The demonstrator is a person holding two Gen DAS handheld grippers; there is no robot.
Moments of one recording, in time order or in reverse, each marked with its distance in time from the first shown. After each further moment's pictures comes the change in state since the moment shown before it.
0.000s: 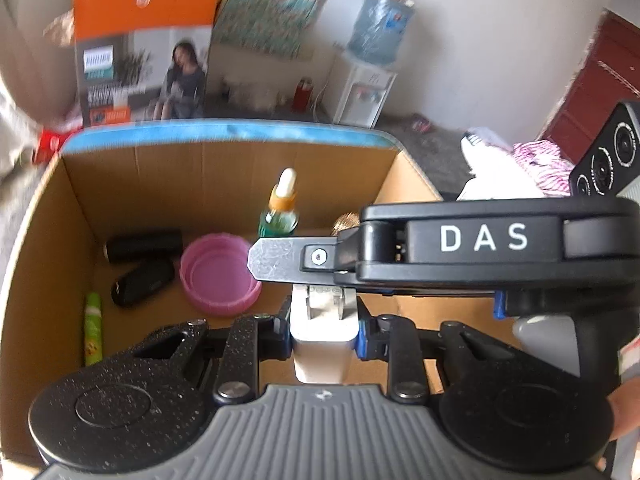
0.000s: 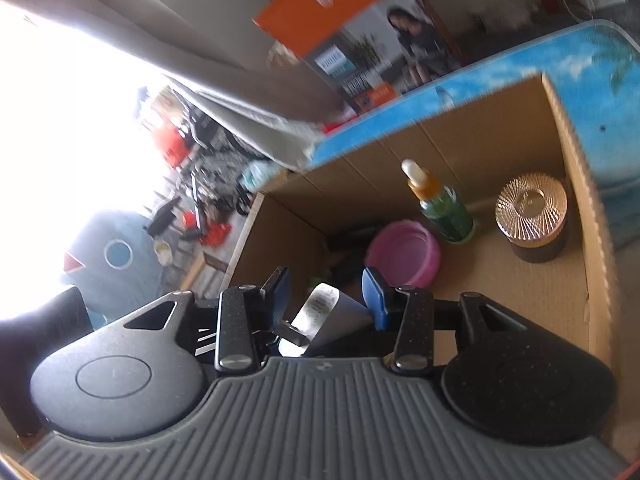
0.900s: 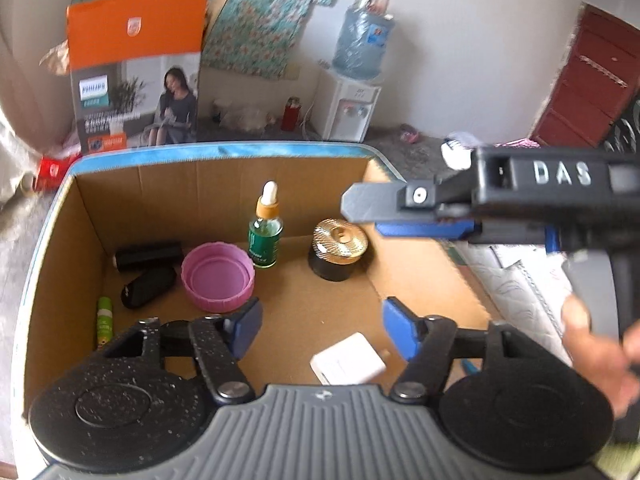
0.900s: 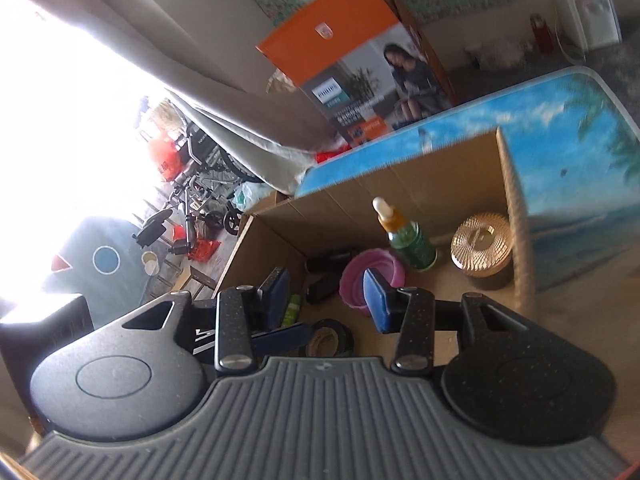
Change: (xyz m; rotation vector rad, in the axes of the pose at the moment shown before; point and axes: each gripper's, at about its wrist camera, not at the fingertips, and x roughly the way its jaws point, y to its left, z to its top) left arm -0.052 -0.022 -0.025 0.082 -0.088 -0.011; right arm -0.071 0.010 -0.002 -0.121 -0.122 -0.034
